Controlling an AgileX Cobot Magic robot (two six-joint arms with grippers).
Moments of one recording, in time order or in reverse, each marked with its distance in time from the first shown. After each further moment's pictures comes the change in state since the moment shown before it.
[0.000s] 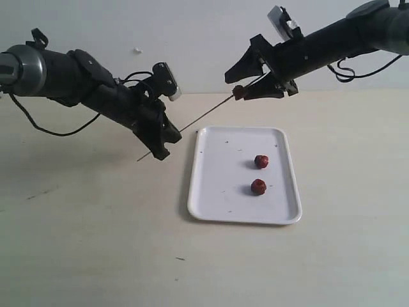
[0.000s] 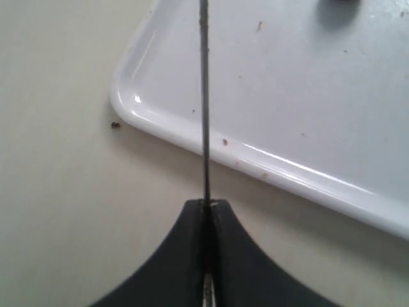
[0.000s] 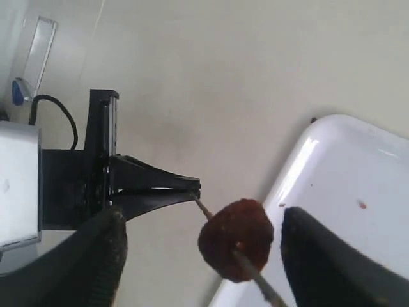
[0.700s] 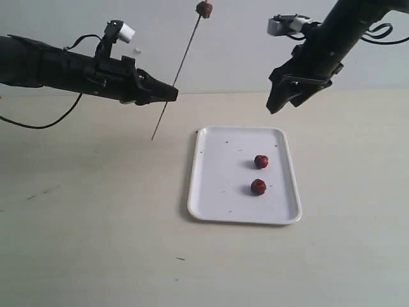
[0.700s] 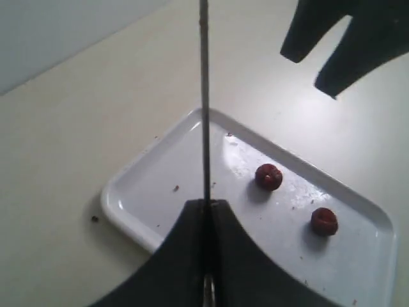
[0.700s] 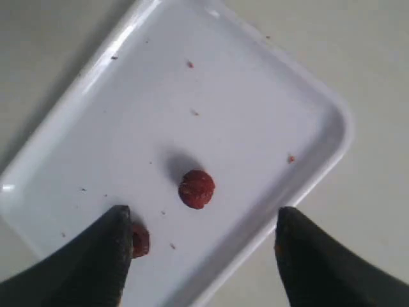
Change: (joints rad) left arm 0.166 -0.042 0.000 -0.546 0.355 0.073; right arm 0.084 -0.188 0.070 -0.713 -0.002 0.035
